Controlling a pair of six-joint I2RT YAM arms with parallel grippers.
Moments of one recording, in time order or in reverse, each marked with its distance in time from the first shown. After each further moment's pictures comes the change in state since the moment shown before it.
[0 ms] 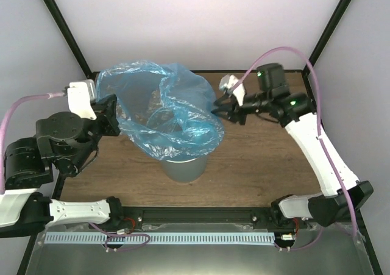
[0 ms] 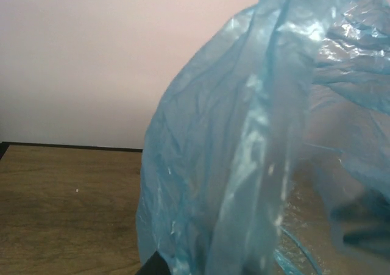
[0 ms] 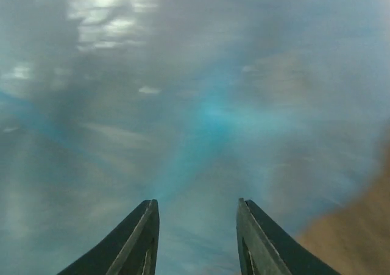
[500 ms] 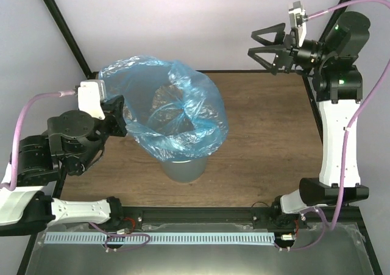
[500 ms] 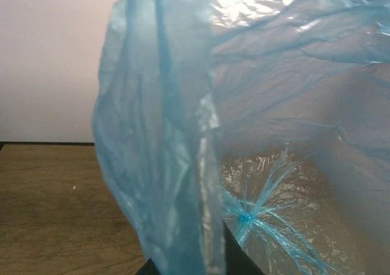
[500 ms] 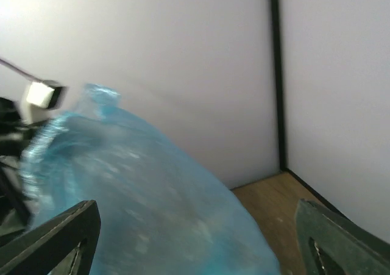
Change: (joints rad) left arm 0.000 0.031 0.000 0.010 0.032 0.020; right arm -0.295 0.126 0.506 0.441 -0.518 0.745
